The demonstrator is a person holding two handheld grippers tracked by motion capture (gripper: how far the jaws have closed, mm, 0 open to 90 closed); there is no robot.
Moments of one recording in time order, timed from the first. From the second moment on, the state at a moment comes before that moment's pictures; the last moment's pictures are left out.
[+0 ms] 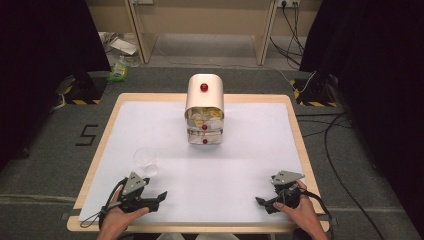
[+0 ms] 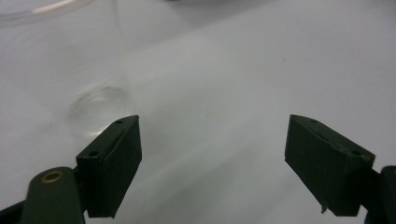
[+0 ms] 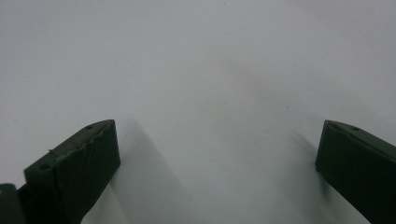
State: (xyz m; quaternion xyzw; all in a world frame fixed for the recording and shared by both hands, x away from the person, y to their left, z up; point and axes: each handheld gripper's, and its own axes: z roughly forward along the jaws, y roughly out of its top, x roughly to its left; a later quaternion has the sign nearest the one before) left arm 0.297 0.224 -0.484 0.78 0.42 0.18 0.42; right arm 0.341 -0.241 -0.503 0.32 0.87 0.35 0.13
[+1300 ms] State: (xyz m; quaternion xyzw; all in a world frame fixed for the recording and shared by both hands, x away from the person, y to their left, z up) left arm 0.378 0.129 -0.395 0.75 0.33 0.18 0.54; right arm 0.341 -0.241 -0.503 0.32 0.87 0.35 0.13
